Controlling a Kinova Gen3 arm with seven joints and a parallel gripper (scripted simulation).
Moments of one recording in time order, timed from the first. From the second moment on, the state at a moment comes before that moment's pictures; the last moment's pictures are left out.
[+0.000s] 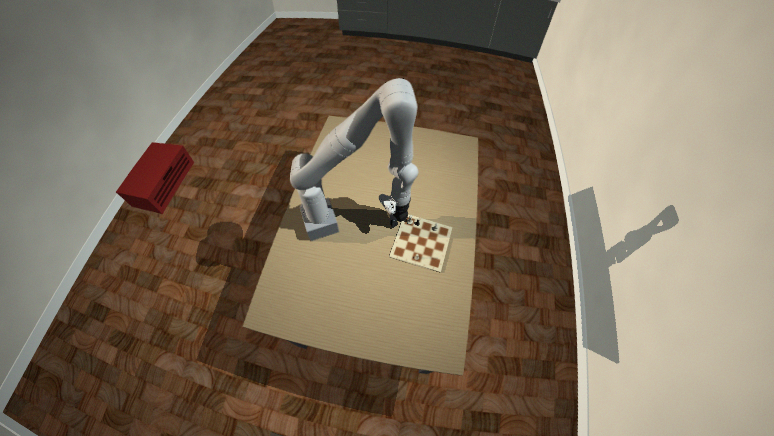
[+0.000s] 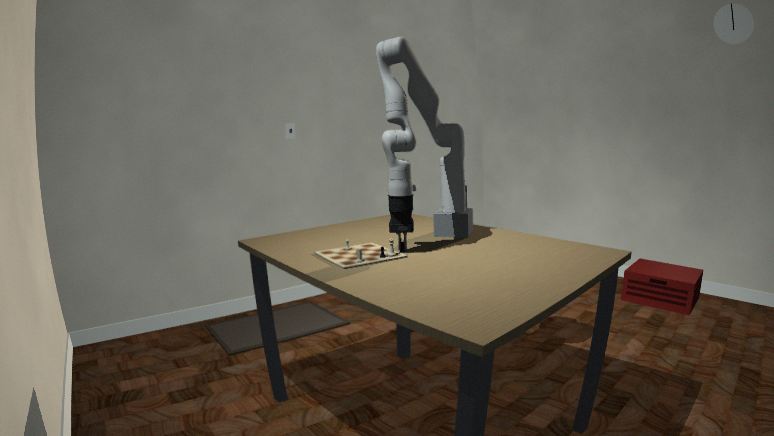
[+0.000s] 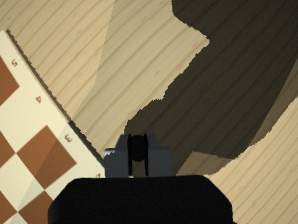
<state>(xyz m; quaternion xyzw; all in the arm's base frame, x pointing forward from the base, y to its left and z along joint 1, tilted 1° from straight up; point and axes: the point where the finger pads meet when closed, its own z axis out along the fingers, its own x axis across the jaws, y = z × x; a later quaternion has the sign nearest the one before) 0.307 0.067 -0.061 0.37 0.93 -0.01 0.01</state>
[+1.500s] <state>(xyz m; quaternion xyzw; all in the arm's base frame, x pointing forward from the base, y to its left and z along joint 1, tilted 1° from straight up) 0.307 0.068 -0.061 0.37 0.93 -0.01 0.01</state>
